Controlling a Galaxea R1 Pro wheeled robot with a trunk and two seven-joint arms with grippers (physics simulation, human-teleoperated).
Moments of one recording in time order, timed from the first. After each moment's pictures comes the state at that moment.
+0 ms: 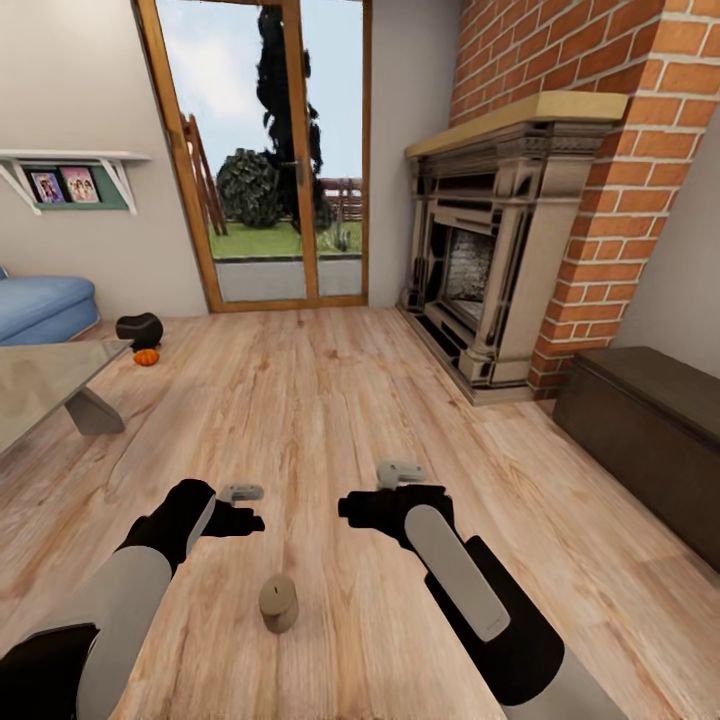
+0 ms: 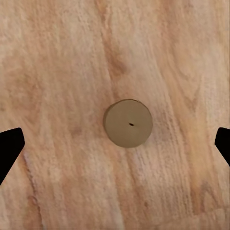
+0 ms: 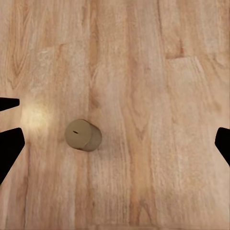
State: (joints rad) left arm -0.88 0.06 0.14 -0.49 -0.23 0.79 -0.28; right arm -0.59 0.10 0.60 -1.58 -1.16 0.90 -1.07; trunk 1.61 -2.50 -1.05
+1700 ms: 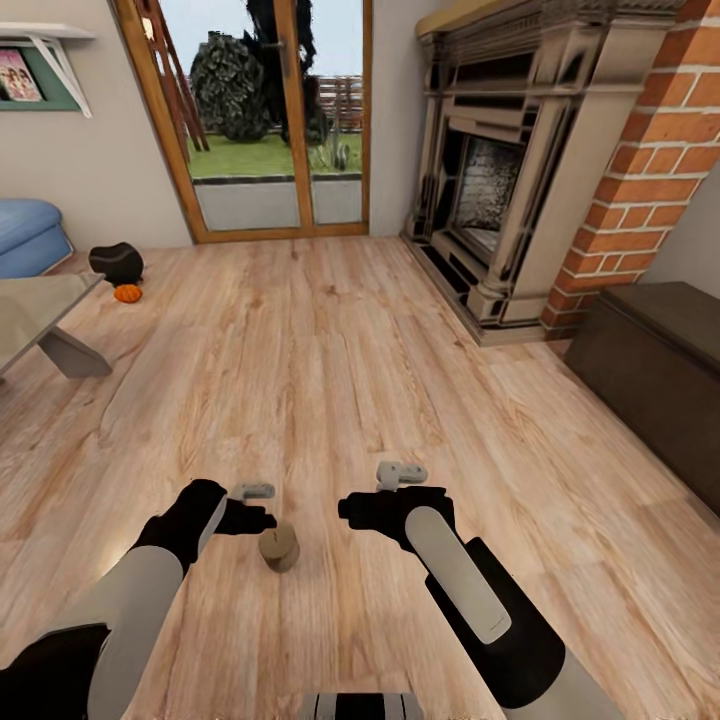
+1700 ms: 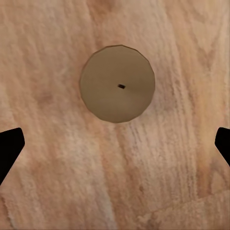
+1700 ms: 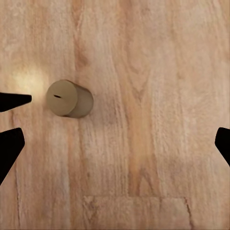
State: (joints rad) left arm -0.88 0.02 0.14 -0.49 -0.23 0.76 -0.28; right arm -0.59 0.10 0.60 -1.58 -1.16 0.90 -1.07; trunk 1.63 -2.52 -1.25
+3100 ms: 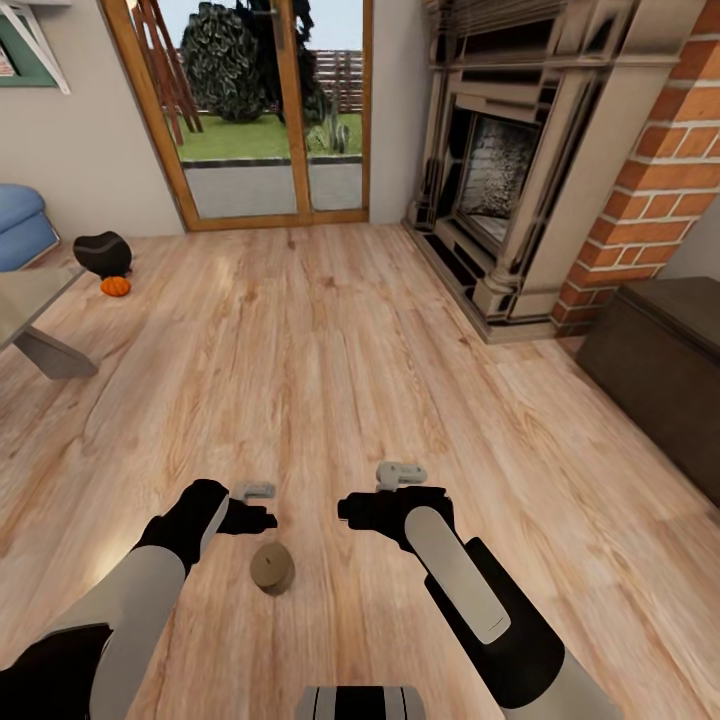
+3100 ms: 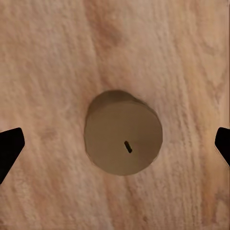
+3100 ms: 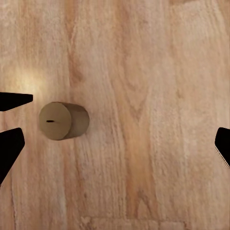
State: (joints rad) left arm -0.88 0.02 0.14 -0.49 -0.24 0.75 -0.26; right arm -0.59 0.10 0.60 -1.58 -1.16 0.90 -1.07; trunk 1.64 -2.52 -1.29
